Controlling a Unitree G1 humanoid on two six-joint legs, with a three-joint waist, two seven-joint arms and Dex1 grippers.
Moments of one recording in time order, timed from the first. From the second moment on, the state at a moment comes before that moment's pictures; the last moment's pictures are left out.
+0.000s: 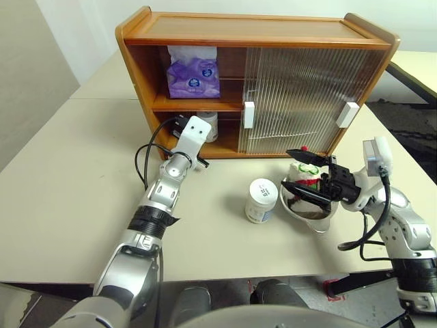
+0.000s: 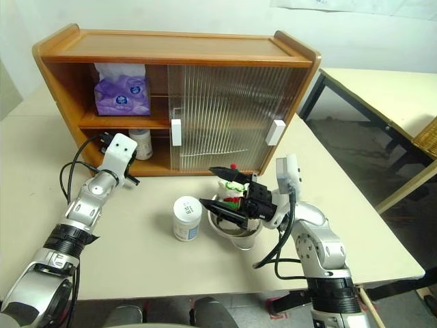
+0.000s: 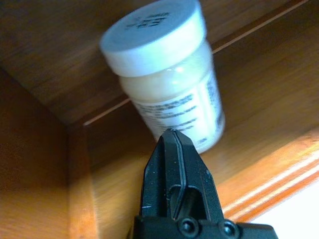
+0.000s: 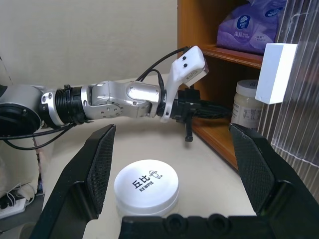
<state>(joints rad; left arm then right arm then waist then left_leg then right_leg) -0.52 0.29 -0.14 0.41 0.24 0.19 -0.19 -0.13 -0.48 -0.08 -0.13 0.67 0.20 1.20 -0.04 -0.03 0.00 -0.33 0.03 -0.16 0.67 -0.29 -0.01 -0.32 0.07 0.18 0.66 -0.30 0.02</state>
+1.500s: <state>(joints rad) -0.77 0.30 -0.19 0.85 0.32 -0.02 -0.17 -0.13 -0.48 -0.07 -0.13 0.66 0.19 1.19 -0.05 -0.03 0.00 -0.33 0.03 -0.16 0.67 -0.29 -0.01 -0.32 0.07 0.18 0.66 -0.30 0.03</state>
